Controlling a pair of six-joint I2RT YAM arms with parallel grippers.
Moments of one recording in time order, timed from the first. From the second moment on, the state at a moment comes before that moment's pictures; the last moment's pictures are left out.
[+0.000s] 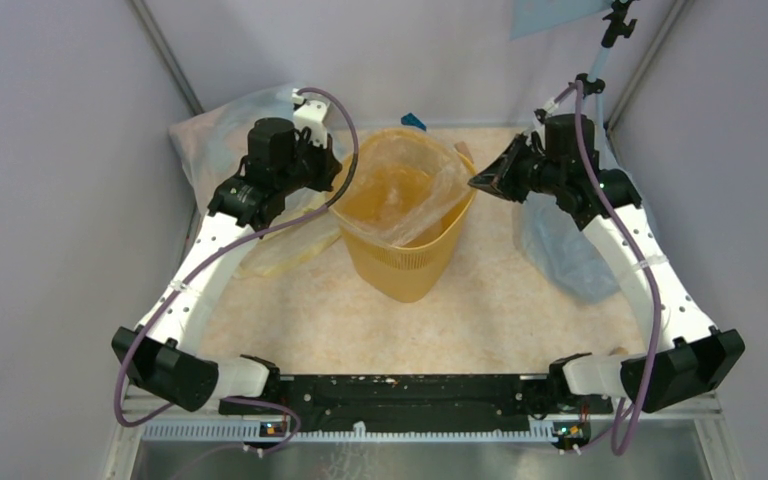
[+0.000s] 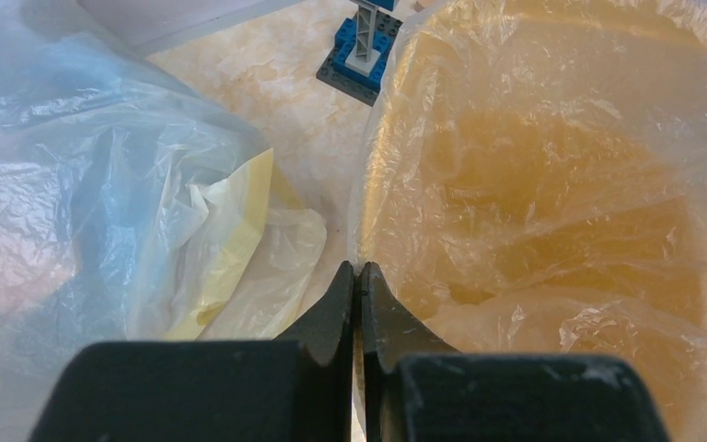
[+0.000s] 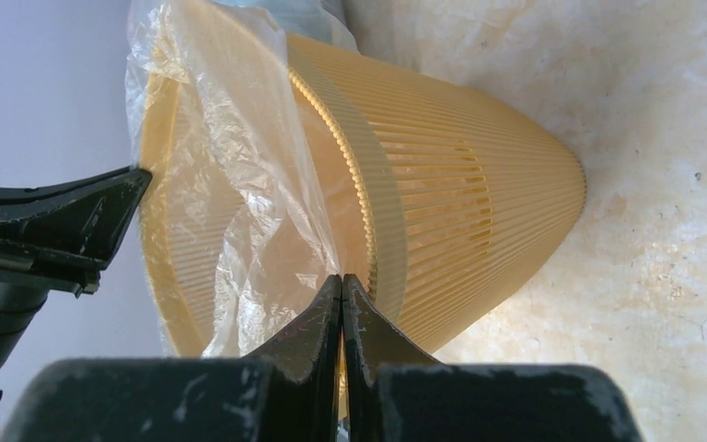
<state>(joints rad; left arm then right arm) -0.37 1.32 1.44 -0.52 0.13 -0.05 0.31 1.29 1.43 -0.71 -0.31 0.83</state>
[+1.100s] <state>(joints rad) -0.37 1.32 1.44 -0.52 0.12 -0.05 0.29 1.33 1.55 -0.86 -0.42 0.55</state>
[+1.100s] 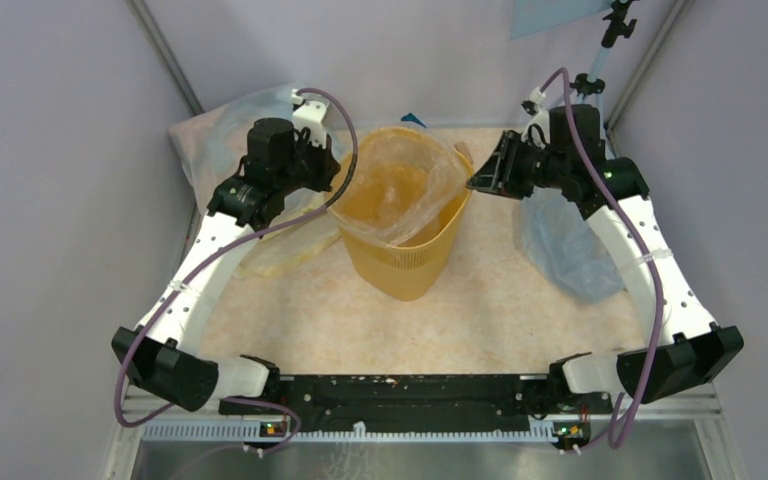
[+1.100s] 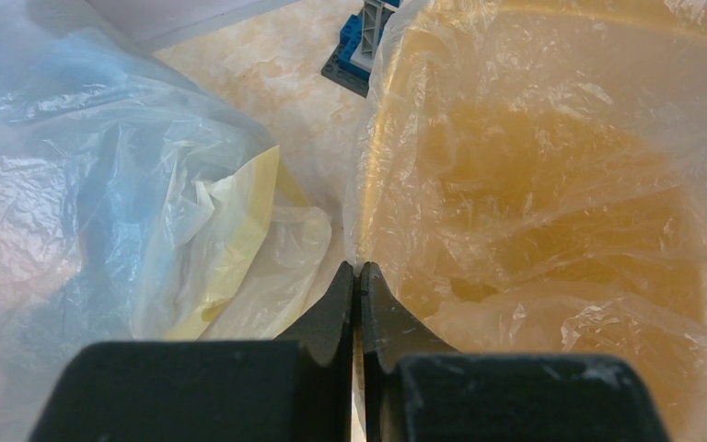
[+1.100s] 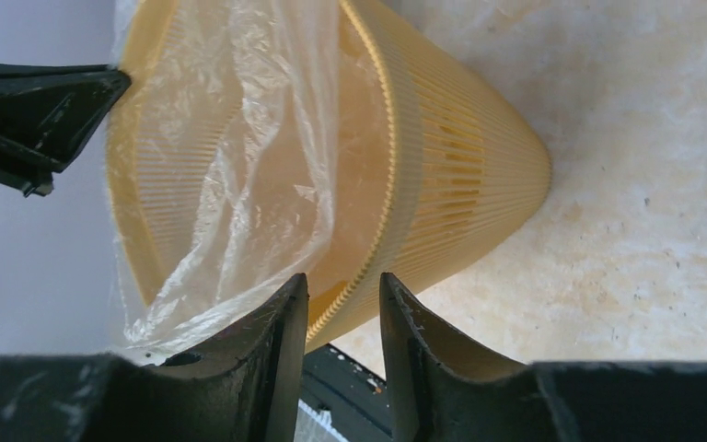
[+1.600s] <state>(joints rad) -0.37 1.32 1.44 -0.52 0.12 -0.05 0.31 1.38 1.59 -0.79 -0.47 0.57</state>
